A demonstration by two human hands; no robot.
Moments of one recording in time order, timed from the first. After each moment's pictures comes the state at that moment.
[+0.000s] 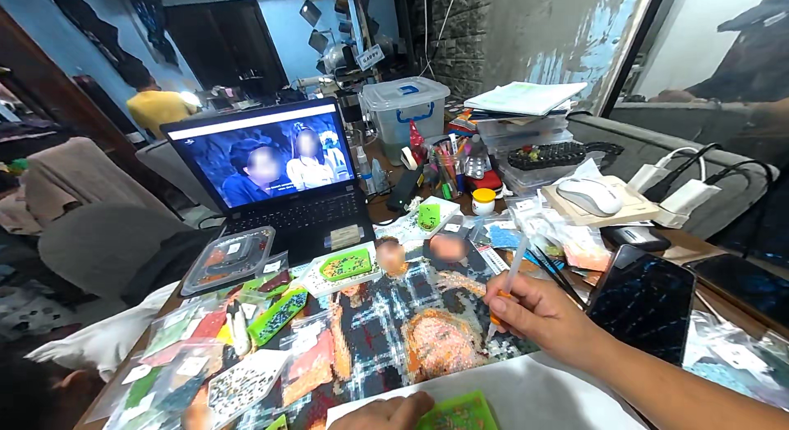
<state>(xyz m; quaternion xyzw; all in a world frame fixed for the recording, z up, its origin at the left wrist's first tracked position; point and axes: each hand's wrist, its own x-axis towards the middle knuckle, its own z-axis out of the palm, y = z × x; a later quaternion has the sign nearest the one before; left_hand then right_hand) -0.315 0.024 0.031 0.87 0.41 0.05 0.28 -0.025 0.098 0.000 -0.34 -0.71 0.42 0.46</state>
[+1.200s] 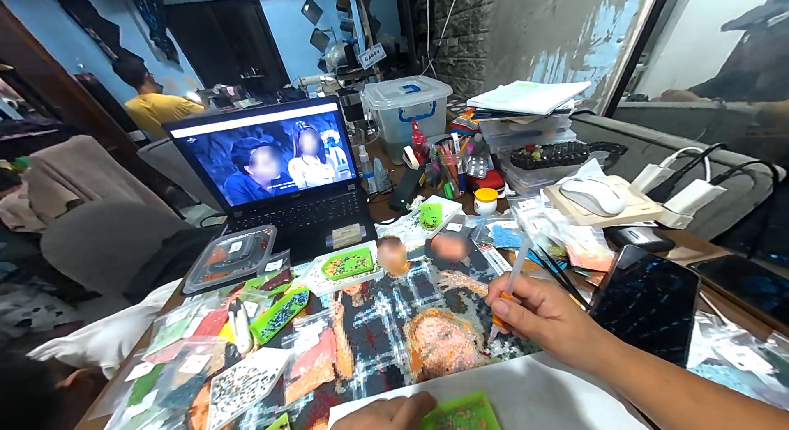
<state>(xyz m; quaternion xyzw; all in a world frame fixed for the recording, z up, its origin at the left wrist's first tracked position) -0.315 0.023 0.030 0.87 0.40 0.06 0.28 -0.025 0.099 -0.002 -0.33 -0.71 0.42 0.46</state>
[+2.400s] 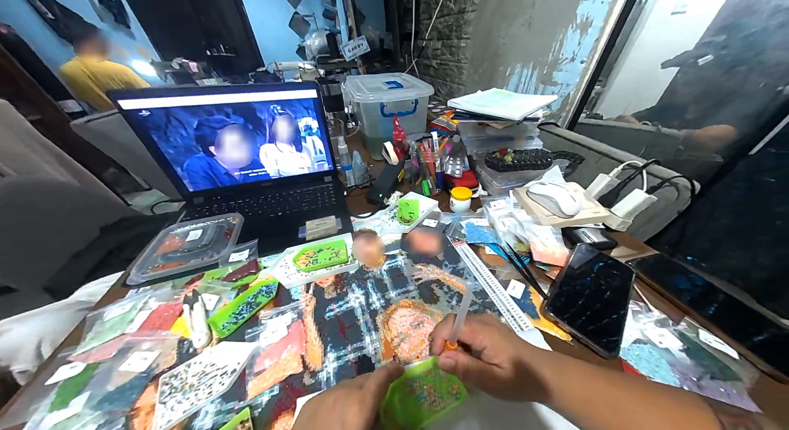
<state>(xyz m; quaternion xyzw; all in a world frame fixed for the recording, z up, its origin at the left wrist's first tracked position) -0.305 0.023 0.029 0.84 0.47 0.09 0.25 -0.048 0.081 -0.014 -0.19 -0.85 0.33 0.36</state>
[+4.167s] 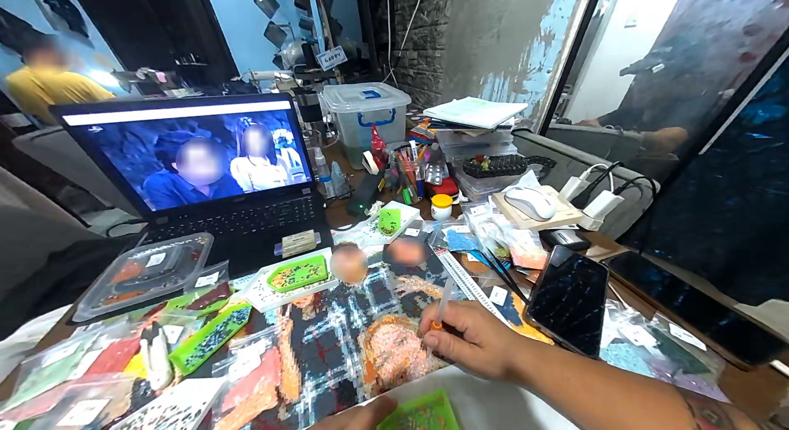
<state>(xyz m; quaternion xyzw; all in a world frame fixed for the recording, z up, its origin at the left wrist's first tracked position) -0.312 0.031 0.020 0.86 0.40 0.08 0.30 -0.037 0.099 -0.011 -0.28 -0.84 0.28 0.36</state>
